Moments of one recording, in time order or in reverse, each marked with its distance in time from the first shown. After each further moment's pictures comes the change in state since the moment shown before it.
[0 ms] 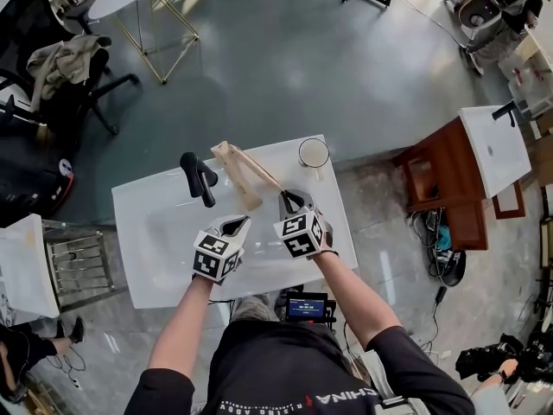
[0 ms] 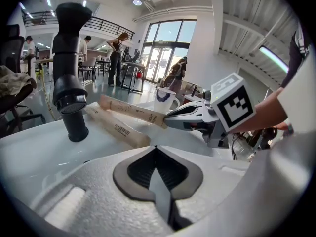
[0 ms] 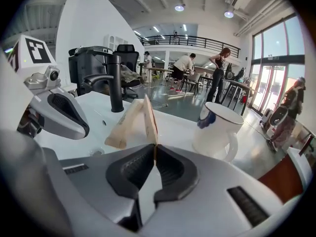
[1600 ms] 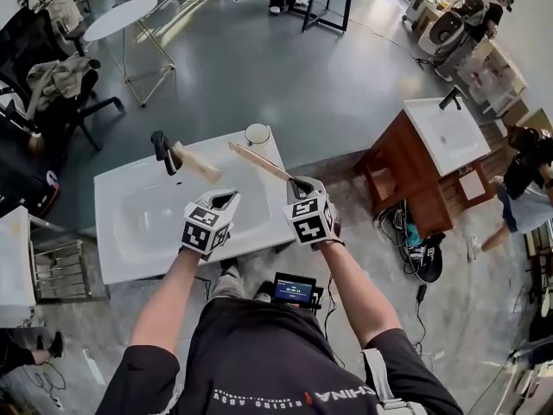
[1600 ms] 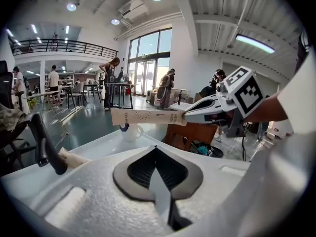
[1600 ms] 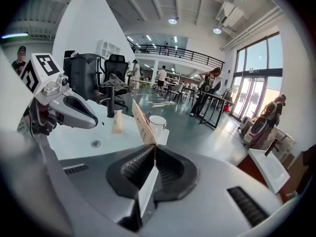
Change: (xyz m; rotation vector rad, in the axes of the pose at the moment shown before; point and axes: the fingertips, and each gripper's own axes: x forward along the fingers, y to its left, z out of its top) left arm -0.023 -0.139 0.059 0.213 -0.146 0.012; right arm -0.202 -0.080 -0.032 0.005 -0.085 -0.181
